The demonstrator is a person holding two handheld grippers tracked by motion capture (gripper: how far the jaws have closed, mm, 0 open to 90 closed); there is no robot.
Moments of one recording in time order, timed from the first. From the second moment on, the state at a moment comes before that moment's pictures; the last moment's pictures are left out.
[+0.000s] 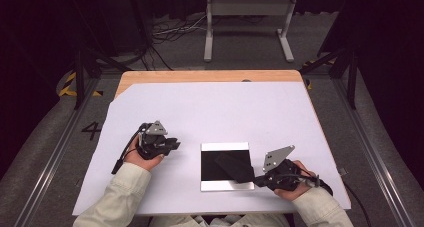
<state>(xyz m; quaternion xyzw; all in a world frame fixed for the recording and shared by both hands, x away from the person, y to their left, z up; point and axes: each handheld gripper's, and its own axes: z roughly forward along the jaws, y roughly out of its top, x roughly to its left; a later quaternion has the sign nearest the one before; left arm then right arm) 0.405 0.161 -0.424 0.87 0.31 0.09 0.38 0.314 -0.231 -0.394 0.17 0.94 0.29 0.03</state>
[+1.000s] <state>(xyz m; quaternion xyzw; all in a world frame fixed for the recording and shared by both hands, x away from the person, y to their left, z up) 0.405 0.158 -0.426 0.87 0.30 0.10 0.37 0.315 -0.219 -0.374 0.19 0.91 0.35 0.07</state>
